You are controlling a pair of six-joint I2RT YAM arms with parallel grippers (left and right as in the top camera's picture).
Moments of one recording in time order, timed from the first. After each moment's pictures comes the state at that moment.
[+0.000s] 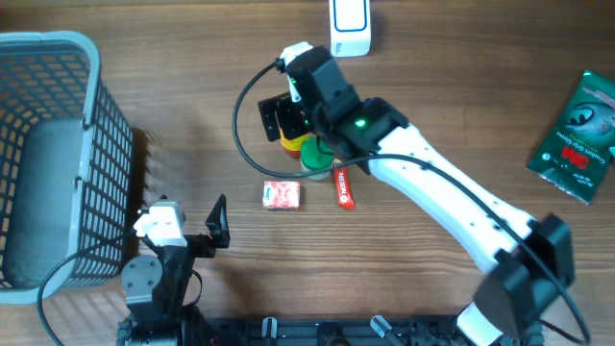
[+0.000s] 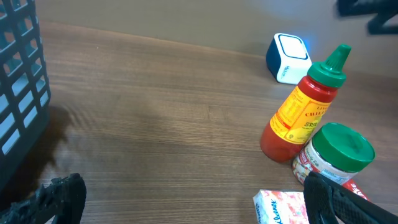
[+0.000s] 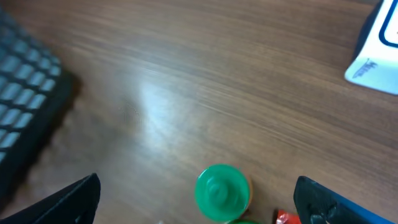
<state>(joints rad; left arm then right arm) 0.09 0.01 0.12 -0.39 0.20 -0.15 0.71 1.78 1.54 -0.53 0.05 0.26</state>
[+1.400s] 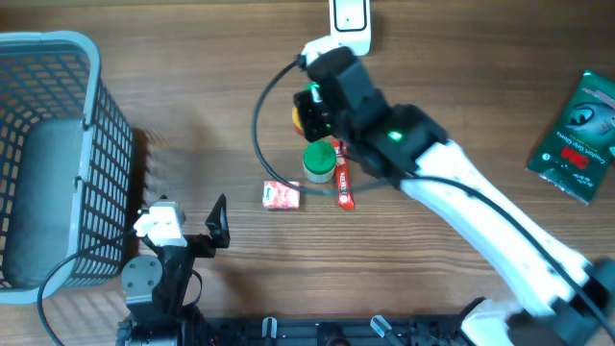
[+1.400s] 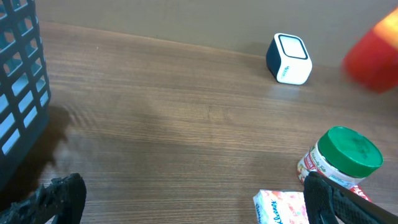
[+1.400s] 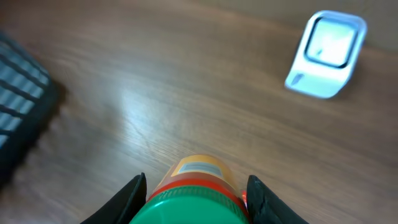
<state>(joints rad) 0.09 0.01 0.12 -0.39 0.20 -0.15 0.70 1.58 1.54 -0.68 0.15 0.23</state>
